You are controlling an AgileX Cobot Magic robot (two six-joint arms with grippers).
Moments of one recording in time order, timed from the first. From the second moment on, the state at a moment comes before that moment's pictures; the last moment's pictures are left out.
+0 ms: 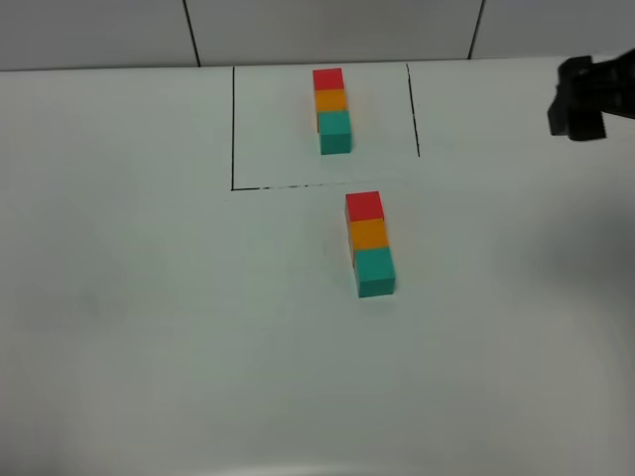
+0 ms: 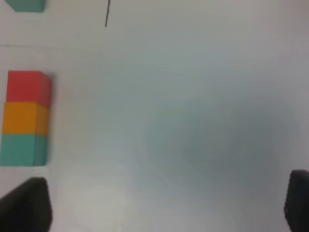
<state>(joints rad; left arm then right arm) -0.06 0.00 -0.51 -0.05 1.04 0.03 0.20 1.28 -1.24 -0.07 1.00 0.12</state>
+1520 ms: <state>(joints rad) -0.06 0.00 -0.51 -0.05 1.04 0.03 0.20 0.00 -0.56 -0.07 1.13 0.14</state>
